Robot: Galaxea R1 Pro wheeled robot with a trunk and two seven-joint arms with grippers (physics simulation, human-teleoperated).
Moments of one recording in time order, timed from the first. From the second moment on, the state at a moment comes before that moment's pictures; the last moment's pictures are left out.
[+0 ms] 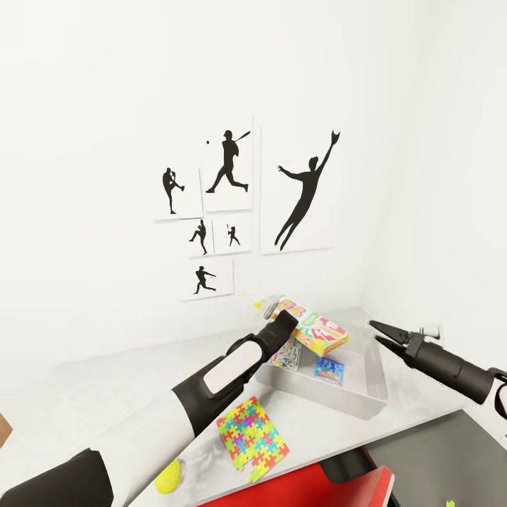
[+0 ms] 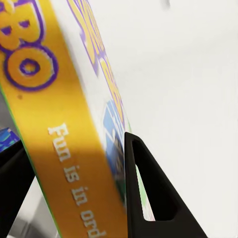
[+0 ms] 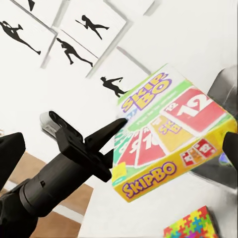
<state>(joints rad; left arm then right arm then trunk) -0.87 -0.17 -0.91 -0.89 1.72 -0.09 0.27 -0.30 -0.31 -0.37 -1.59 -1.03 1.04 0.45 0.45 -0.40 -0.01</state>
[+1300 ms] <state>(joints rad) -0.85 -0.17 -0.91 -0.94 1.72 -0.01 0.06 -0.19 -0.48 -0.44 -1.59 -1.26 1.04 0.50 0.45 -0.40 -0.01</state>
